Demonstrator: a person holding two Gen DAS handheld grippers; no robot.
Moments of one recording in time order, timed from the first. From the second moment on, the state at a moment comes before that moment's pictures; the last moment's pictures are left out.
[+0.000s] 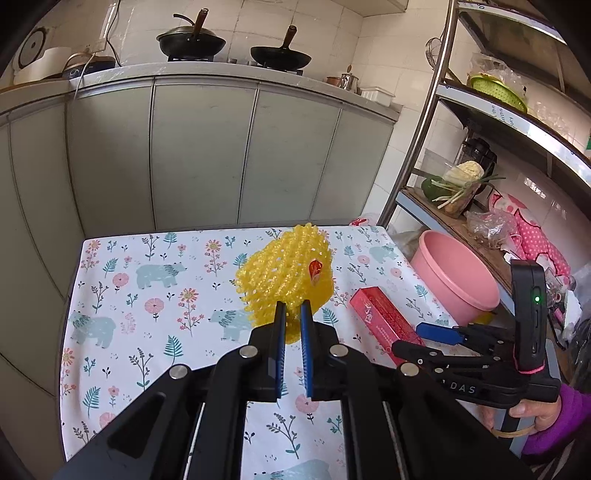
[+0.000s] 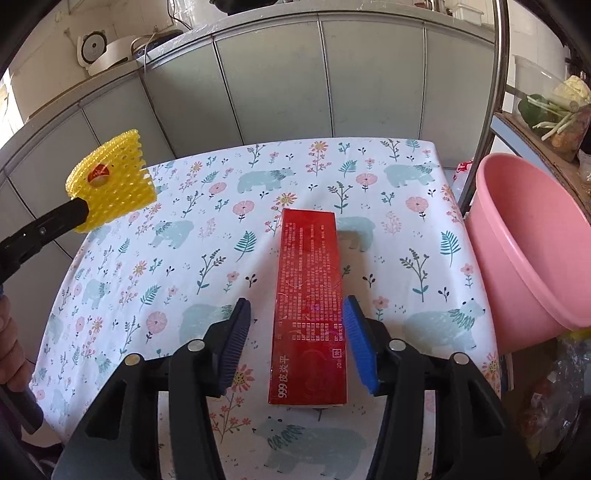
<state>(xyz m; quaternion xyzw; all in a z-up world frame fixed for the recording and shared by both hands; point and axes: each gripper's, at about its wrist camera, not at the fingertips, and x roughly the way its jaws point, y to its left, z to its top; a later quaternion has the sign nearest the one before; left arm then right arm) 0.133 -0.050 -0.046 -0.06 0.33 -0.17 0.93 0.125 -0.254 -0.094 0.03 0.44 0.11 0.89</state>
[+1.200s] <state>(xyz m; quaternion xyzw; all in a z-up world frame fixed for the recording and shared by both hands) 0.139 -0.093 -0.007 -0.05 0.29 -0.20 0.93 0.102 -0.315 -0.038 0.08 0.33 0.10 0.94</state>
